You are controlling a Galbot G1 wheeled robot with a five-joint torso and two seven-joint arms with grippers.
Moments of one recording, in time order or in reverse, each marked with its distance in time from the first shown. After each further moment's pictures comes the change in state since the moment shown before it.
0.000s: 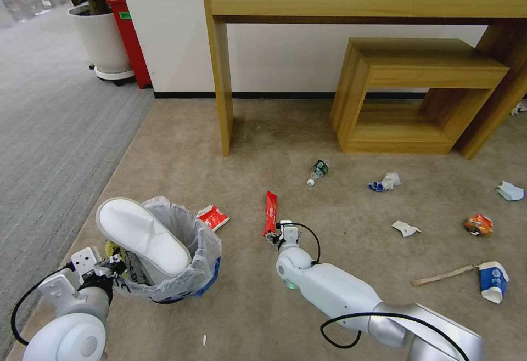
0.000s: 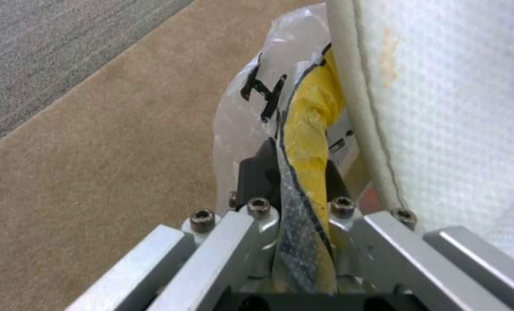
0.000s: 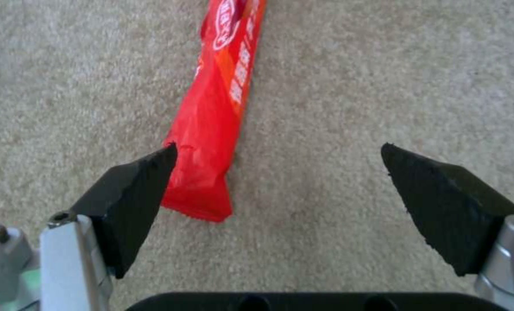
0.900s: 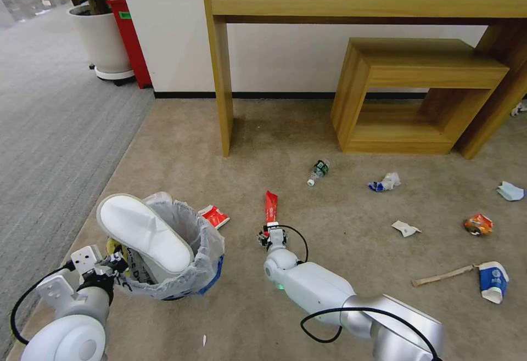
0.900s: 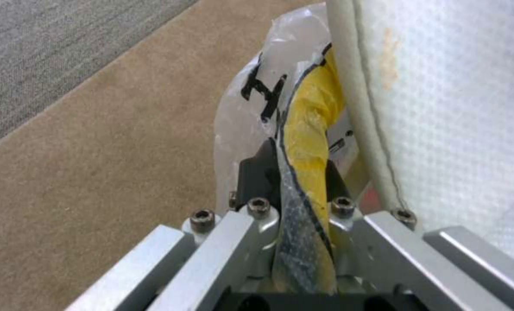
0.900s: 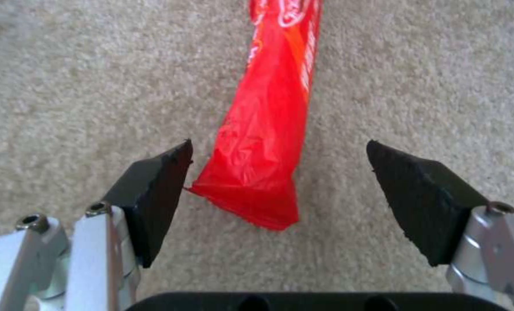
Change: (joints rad) left arm 0.015 -0.002 -0.002 -0.030 -0.005 -0.011 0.006; right arm 0.029 0.127 -0.010 -0.218 -0.088 0.044 -0.081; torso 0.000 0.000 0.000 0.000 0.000
